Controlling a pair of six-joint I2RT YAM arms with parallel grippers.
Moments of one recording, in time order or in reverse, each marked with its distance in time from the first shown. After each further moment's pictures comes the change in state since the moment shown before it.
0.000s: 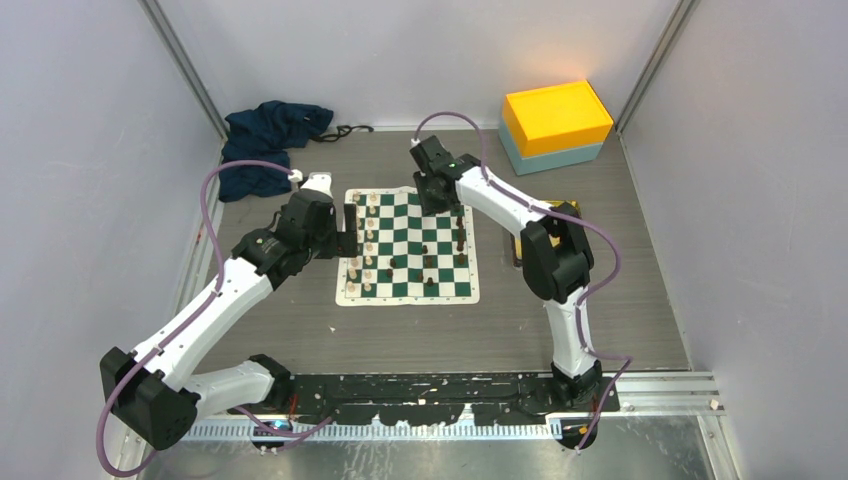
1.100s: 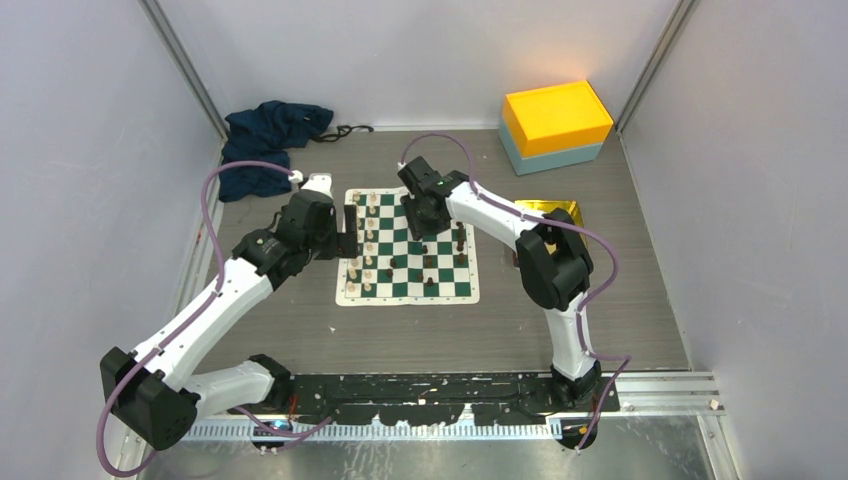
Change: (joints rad) left arm 0.000 -0.001 -0.004 0.000 0.004 0.000; right arm 0.098 -0.062 -0.120 -0.015 -0.045 0.020
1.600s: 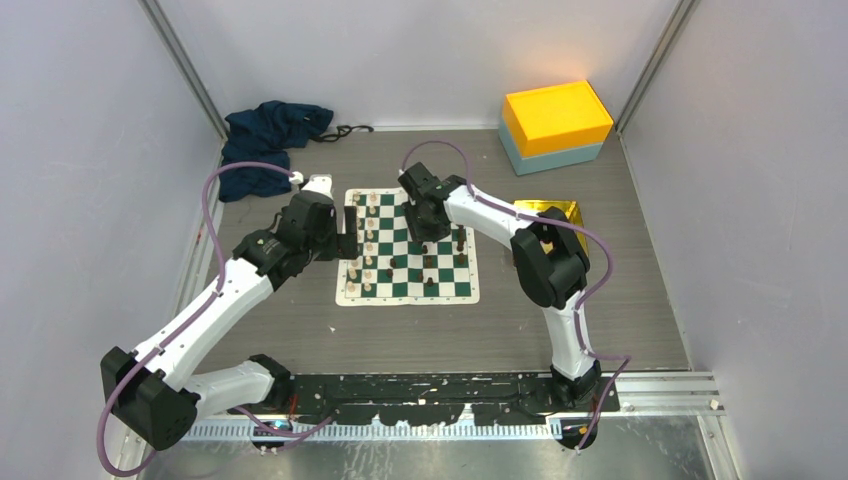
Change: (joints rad) left arm 0.000 0.000 -0.009 0.000 0.000 0.000; right arm 0.000 0.023 -0.032 0.008 -0.022 0.016
